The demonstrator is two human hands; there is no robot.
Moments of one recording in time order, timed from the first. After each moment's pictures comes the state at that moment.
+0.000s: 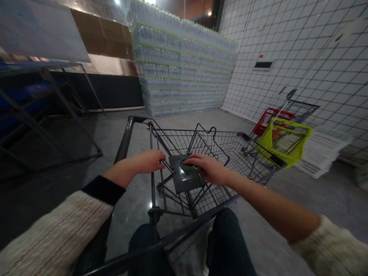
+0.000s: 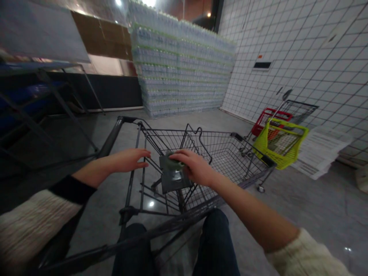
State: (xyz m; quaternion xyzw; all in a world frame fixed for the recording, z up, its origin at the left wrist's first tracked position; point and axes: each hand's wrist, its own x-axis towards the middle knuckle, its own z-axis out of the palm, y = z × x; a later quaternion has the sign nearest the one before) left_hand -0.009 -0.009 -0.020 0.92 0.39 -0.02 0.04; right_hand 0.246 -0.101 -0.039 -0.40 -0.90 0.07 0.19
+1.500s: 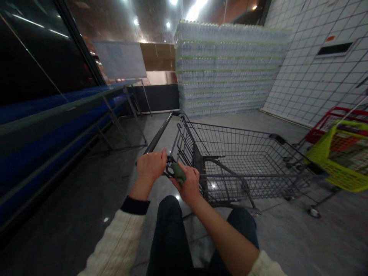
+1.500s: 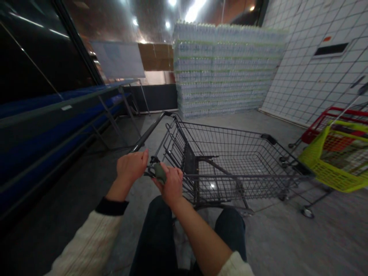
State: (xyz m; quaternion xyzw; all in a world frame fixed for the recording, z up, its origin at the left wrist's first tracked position) left_hand -0.022 -0.180 -0.009 0.65 0.74 0.10 -0.13; right_hand 0.108 -0.192 -0.133 -0.47 -0.75 0.07 0.47
